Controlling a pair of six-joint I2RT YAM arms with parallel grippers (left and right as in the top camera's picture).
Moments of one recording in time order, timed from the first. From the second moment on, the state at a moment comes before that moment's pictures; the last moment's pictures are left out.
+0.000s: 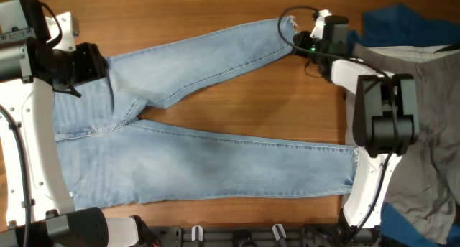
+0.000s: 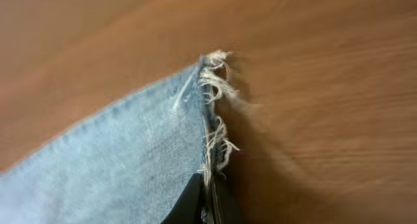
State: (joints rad) left arm 0.24 1.57 1.73 -1.28 0.17 -0.05; right arm 0.01 2.26 1.38 0.24 -0.33 0.39
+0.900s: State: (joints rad) left arm 0.43 1.39 1.73 -1.39 -0.02 -0.30; right arm 0.10 1.64 0.86 -0.93 -0.33 0.37
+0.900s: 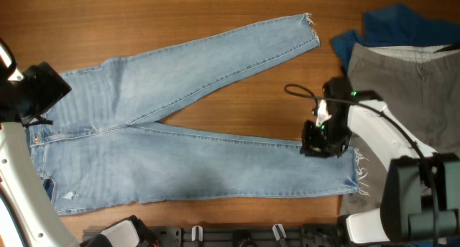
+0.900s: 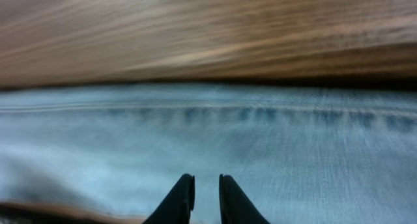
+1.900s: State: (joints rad) left arm 1.16 1.47 0.89 -0.85 -0.06 -0.56; right arm 0.09 1.51 1.10 -0.96 -0.20 0.35
